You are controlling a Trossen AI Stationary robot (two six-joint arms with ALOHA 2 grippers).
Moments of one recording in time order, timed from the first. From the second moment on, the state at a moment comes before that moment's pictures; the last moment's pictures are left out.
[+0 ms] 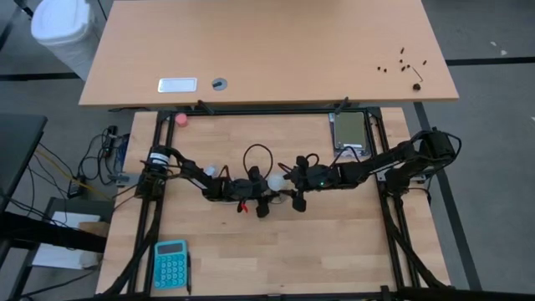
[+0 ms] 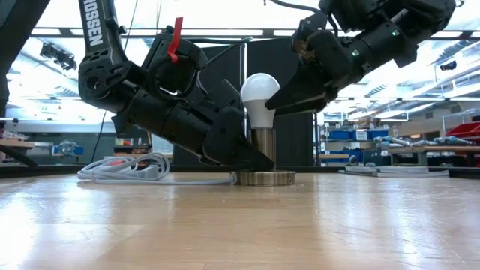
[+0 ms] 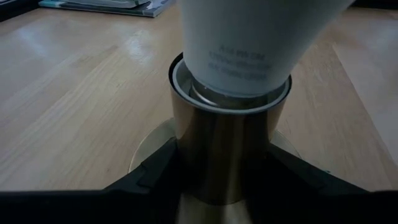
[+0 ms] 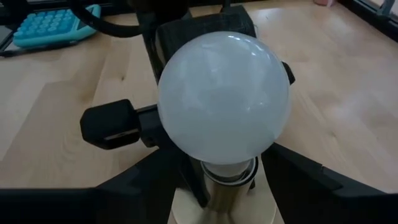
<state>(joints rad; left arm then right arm) -0.08 2.04 0.73 0.91 -0.29 -0.17 0.09 1.54 0.67 0.37 0.18 0.15</state>
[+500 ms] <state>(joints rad) -0.09 2.04 0.73 0.92 -0.30 -0.18 0.13 1.54 0.67 0.36 0.30 0.23</state>
